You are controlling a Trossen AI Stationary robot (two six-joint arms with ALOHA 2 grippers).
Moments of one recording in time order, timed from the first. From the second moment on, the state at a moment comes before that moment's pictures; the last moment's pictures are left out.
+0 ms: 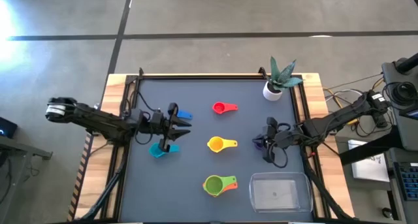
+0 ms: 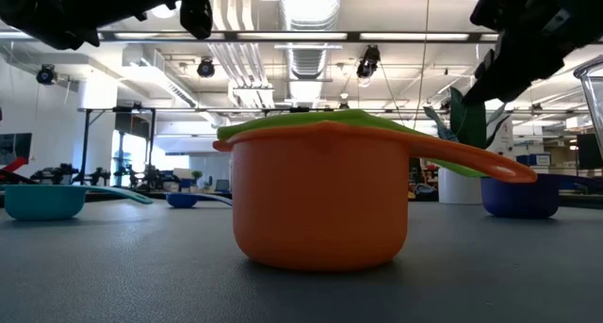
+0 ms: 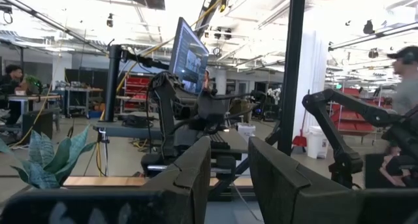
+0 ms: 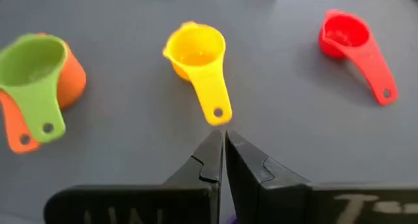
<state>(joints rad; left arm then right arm) -0.07 1.13 0.40 1.06 0.06 -0.10 0.35 0.94 0.52 -0.28 0.36 0.42</state>
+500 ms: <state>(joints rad) -0.07 1.17 0.42 1.05 0.06 -0.09 0.35 0.92 0.51 -0.47 0.39 0.54</state>
